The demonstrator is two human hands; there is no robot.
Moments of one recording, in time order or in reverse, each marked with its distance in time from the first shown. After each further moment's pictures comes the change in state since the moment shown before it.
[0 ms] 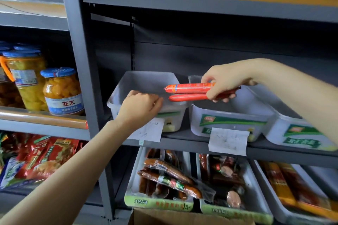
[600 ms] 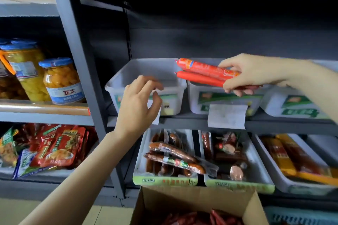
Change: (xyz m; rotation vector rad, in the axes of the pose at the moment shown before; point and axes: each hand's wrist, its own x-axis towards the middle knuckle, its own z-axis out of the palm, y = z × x) left_hand -0.055 0.034 -0.007 -0.287 0.347 0.103; right_hand -0.053 0.048 0.043 0.308 0.174 -0.094
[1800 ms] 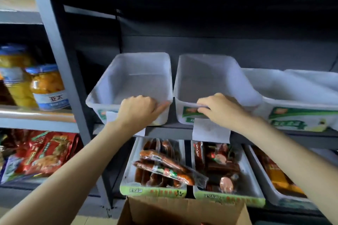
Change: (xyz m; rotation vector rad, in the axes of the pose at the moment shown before) left_hand 0.037 0.020 0.028 0.515 -0.591 -0.218; right_hand 0.026 0.046 0.058 -0.503 0.263 -0.105
